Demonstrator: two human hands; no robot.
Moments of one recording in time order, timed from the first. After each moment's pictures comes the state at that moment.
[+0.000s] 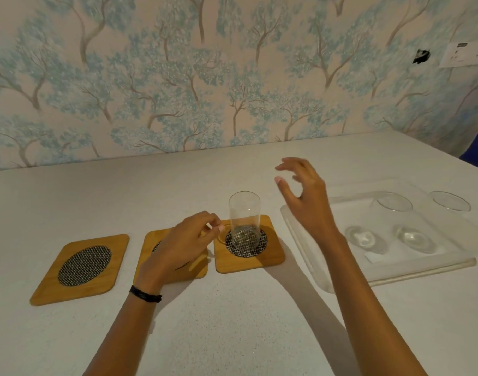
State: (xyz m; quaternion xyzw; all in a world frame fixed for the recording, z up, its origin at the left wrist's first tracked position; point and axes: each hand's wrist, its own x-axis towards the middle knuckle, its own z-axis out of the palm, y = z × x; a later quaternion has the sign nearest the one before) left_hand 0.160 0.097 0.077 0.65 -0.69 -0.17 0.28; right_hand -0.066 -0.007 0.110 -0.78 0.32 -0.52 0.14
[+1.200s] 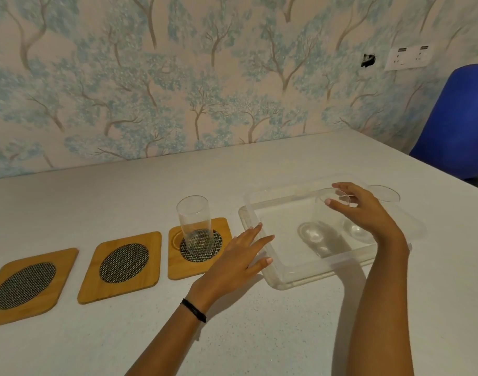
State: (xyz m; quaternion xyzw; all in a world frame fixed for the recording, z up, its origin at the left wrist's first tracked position) left_hand 0.000 0.060 0.030 0.55 -0.79 -0.19 0.18; right_hand -0.266 -0.042 0.091 -0.69 0.54 -0.38 0.30
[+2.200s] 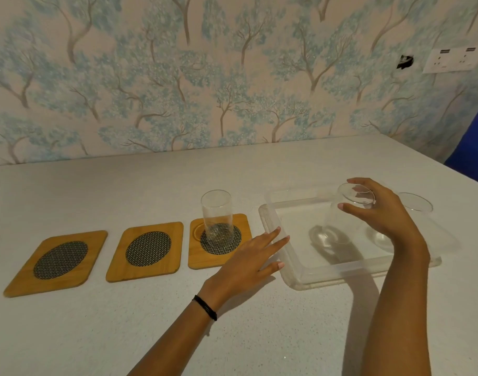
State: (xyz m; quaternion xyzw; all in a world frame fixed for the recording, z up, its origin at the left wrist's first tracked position) left_hand 0.009 0.073 0.027 0.55 -0.80 -0.17 0.18; right_hand -0.249 -0.041 0.101 -0.73 0.50 -0.39 0.25
